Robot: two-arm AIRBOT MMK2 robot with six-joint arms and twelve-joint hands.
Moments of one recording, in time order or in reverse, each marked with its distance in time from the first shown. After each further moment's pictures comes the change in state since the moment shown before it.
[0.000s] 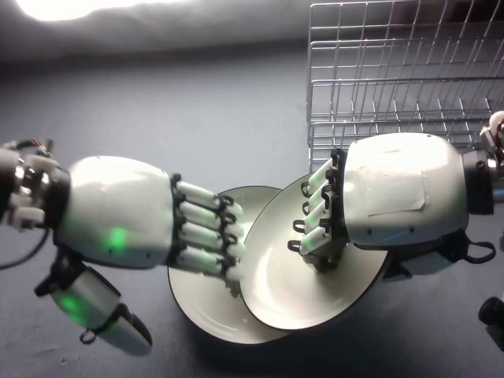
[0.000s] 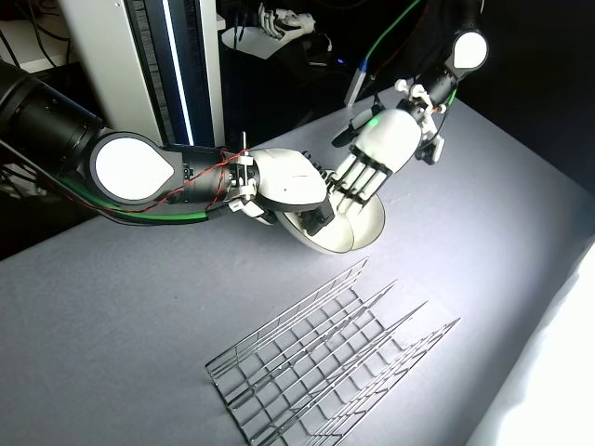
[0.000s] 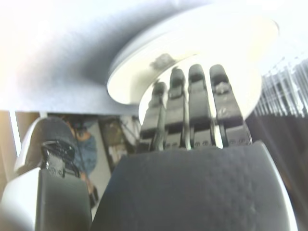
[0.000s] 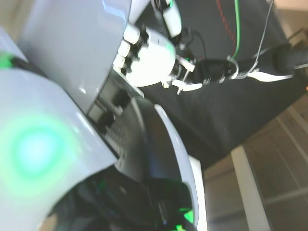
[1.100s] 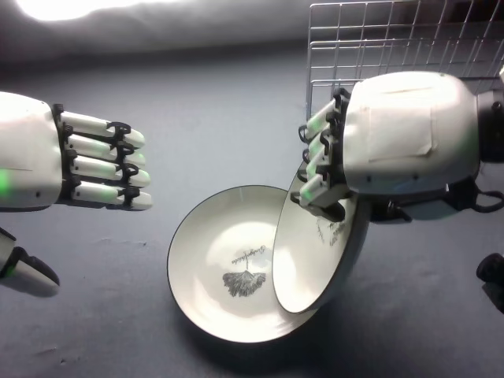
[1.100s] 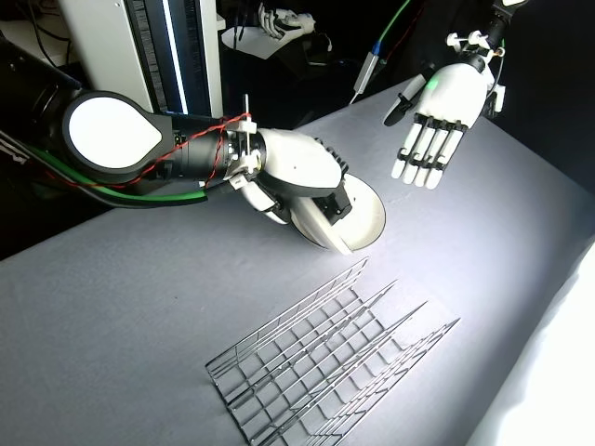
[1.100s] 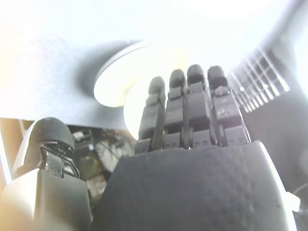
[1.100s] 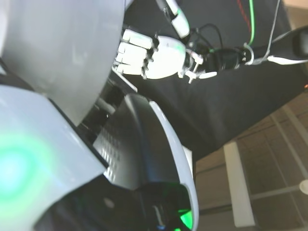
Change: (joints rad) left arm -0.086 0.243 -0.033 0.056 0.034 -0.010; right arm 0.146 0.070 -0.064 0.008 -0.032 0.009
